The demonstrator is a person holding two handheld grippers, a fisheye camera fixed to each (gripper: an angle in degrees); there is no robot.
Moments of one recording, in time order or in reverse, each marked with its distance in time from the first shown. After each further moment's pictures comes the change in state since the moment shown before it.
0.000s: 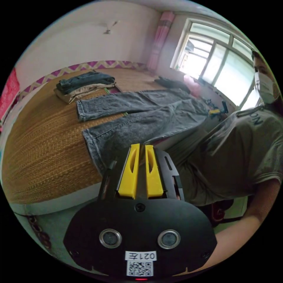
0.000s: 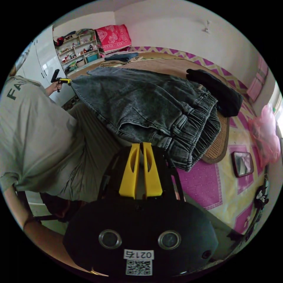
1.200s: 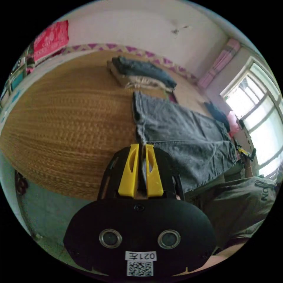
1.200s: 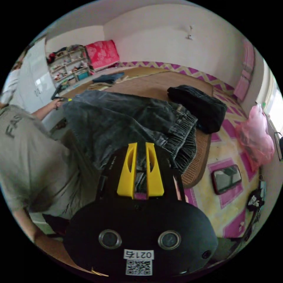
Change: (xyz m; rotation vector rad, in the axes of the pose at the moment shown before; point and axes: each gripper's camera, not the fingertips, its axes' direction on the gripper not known) left arm -0.164 -0.034 -0.009 0.005 -0.129 -0.490; right arm 0.069 -0.087 -0.007 0.145 0.114 0.134
